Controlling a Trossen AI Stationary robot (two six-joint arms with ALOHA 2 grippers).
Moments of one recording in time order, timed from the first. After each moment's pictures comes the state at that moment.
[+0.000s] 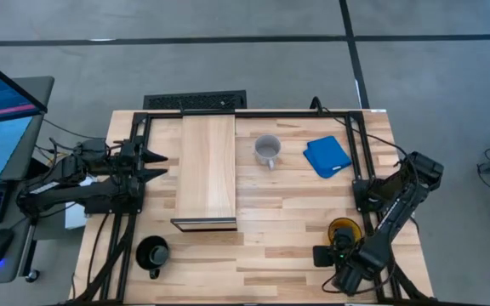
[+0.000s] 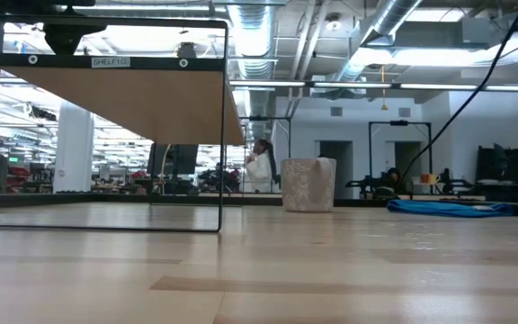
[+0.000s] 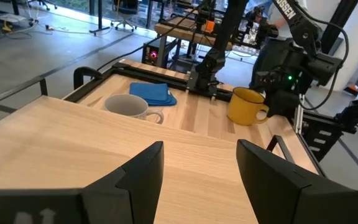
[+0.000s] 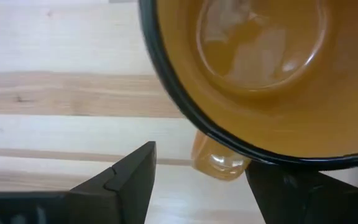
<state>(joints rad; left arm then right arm) 0.26 0.21 0.58 -0.53 0.15 -0.20 0.97 1.66 1.11 -1.02 0.10 2.49</state>
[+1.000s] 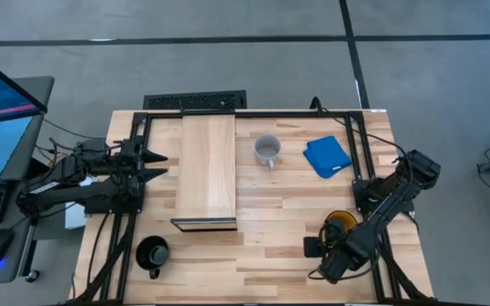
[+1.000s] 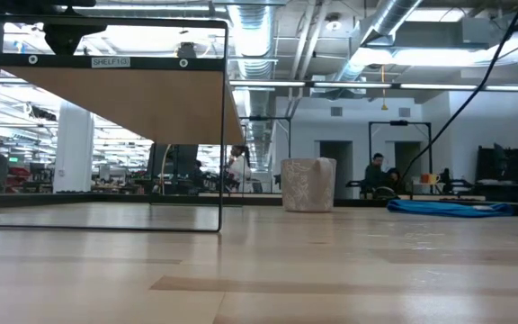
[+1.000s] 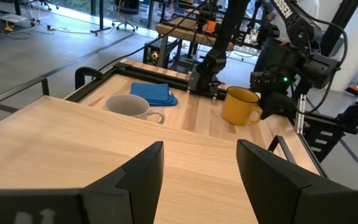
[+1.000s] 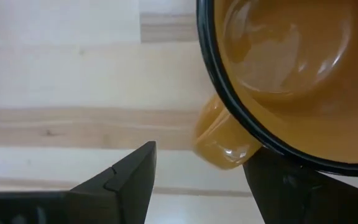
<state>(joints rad) 0.26 0.21 0.58 -0.53 0.15 -0.20 0.85 1.66 1.11 -1.04 0.11 2.39</state>
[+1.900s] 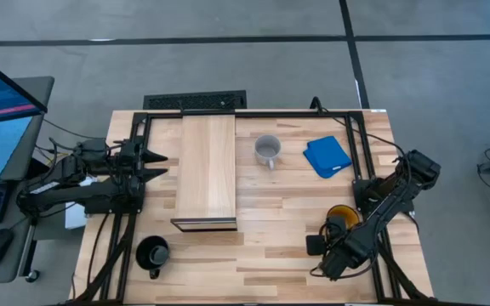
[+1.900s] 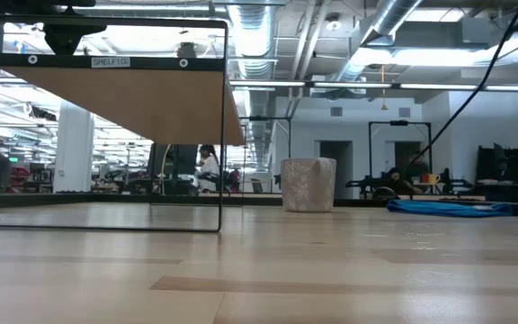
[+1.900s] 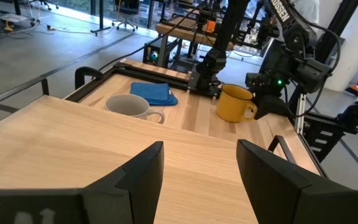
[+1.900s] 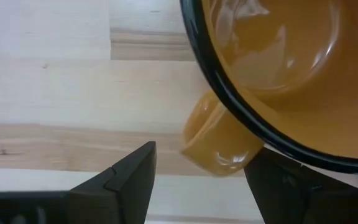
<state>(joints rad) 0.26 0.21 0.58 -0.53 0.15 -0.20 0.86 1.66 1.06 -1.04 0.08 2.35</state>
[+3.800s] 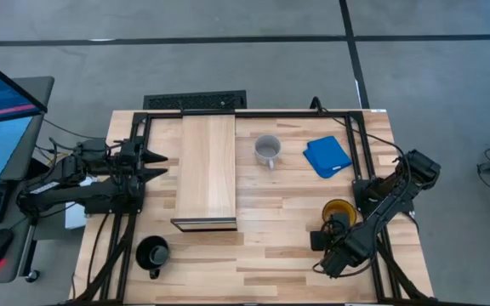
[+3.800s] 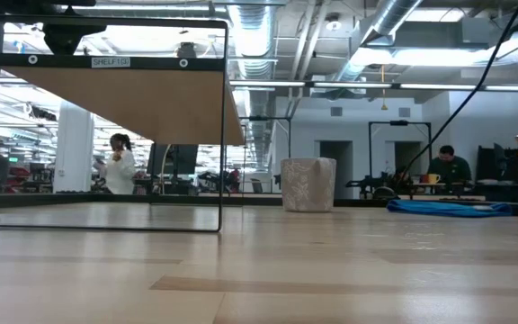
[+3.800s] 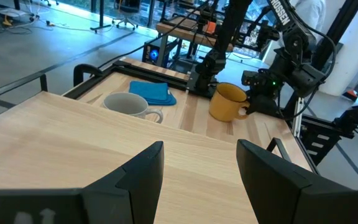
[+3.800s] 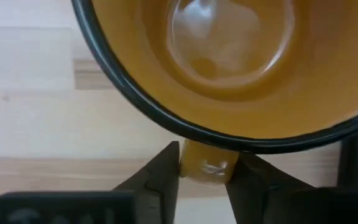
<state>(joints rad) 0.26 0.21 0.58 -0.53 0.15 -0.22 0.86 1.66 1.06 -1.16 0.04 2.36</state>
